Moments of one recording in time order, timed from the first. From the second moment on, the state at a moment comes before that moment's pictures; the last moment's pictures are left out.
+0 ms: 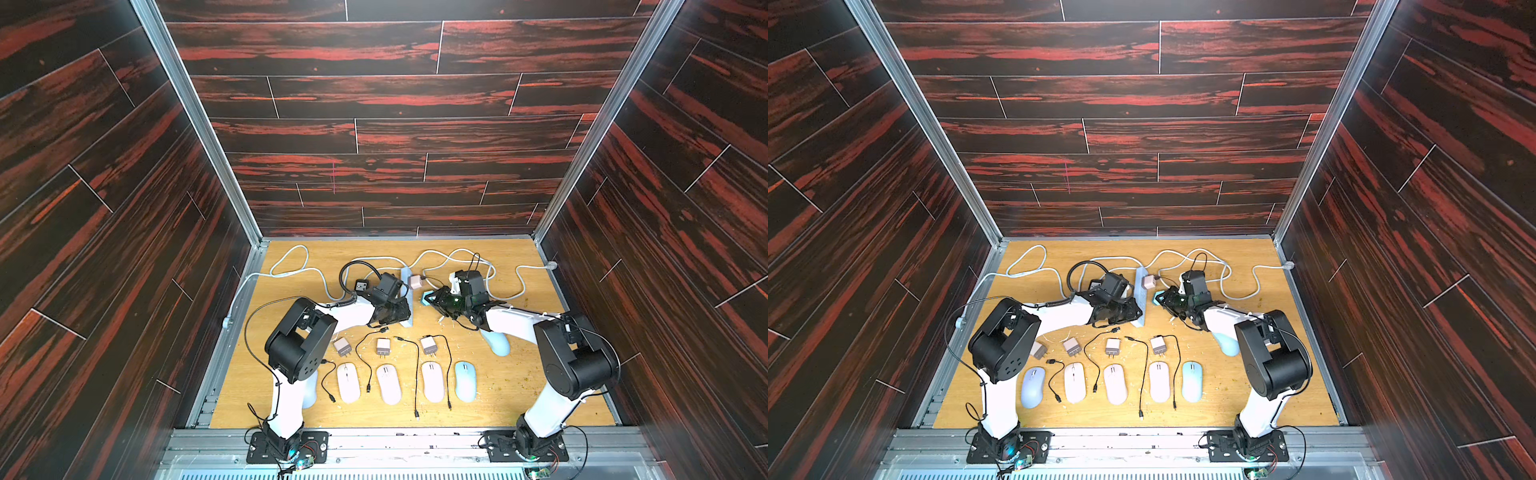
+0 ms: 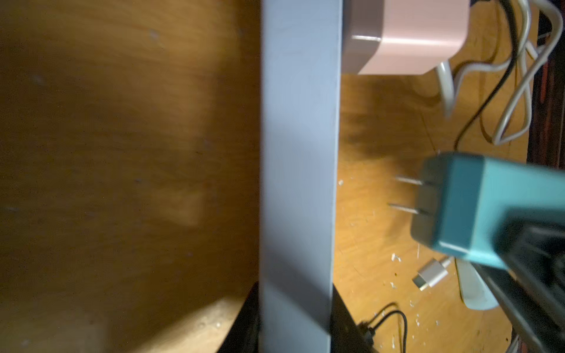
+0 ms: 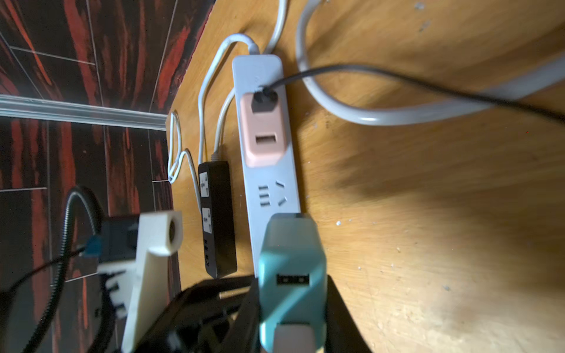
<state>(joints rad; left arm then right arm) -0.59 2.00 1.25 -0.17 0.21 -0.77 0.41 1.73 0.91 0.12 -0.37 0.93</state>
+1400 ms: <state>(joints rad) -0.64 1.40 0.94 0.10 0.17 -0.12 0.41 1.19 1.03 -0.44 -0.40 0.48</state>
